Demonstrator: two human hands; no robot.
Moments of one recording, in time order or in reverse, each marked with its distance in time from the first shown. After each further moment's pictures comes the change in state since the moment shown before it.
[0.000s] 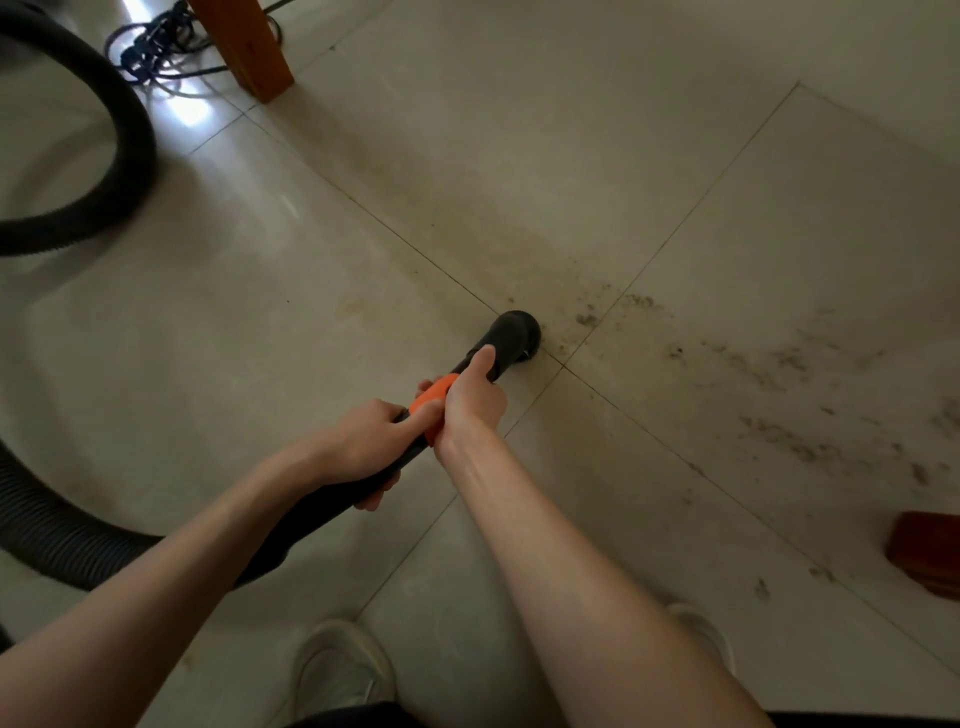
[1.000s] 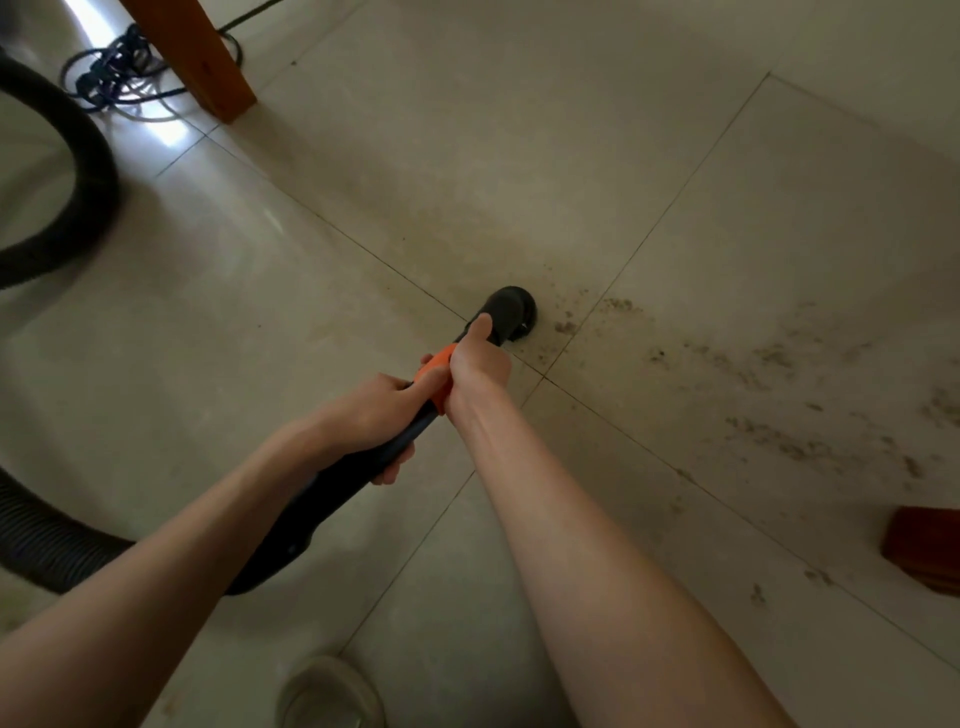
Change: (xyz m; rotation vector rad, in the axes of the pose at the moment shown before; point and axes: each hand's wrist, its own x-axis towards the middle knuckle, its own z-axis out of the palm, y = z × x) left_hand 0.023 0.047 -0.007 -0.050 0.023 0.018; right_hand 0.022 -0.056 0.006 -0.088 -0.026 0.011
